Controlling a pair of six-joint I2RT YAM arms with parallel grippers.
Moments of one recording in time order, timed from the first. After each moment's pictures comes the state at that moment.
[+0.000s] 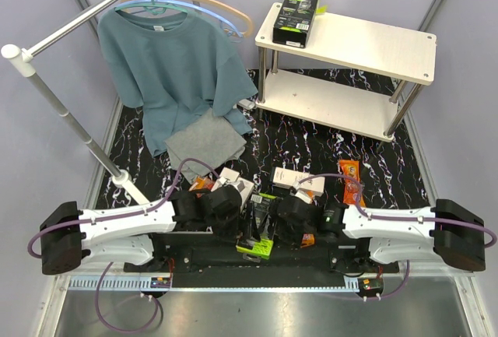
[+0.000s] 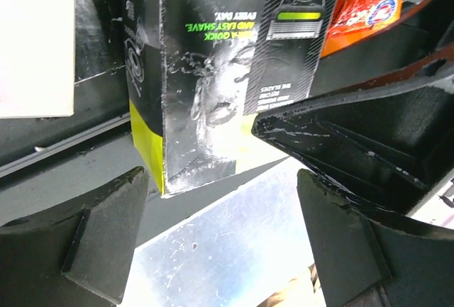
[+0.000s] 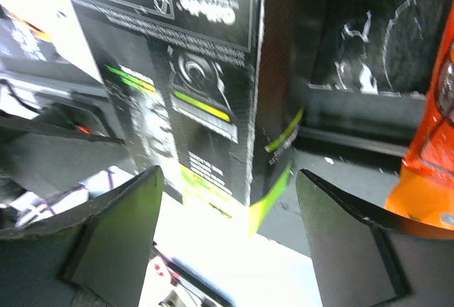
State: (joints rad) left arm -1.18 1.09 0.63 -0.53 0.14 -1.15; right arm 1.25 1.15 0.52 -0.30 0.03 1.53
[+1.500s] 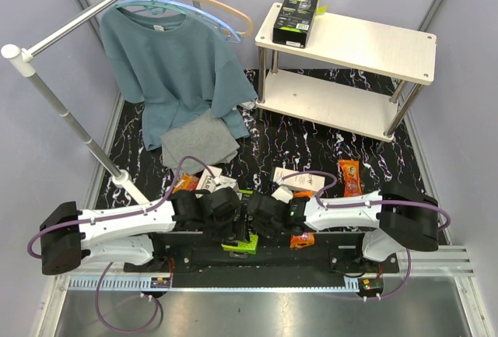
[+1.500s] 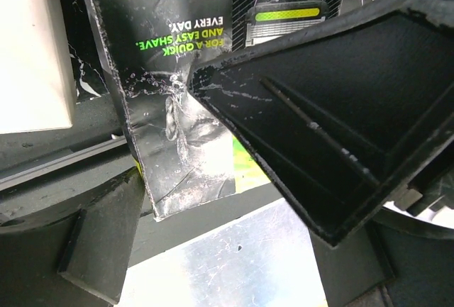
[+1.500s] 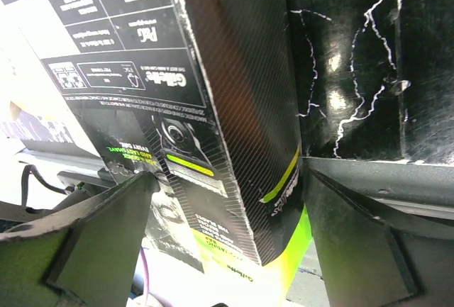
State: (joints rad) left arm -1.18 1.09 0.64 -0.66 0.05 -1.09; right arm 1.29 1.52 0.74 -0.23 0.20 1.67
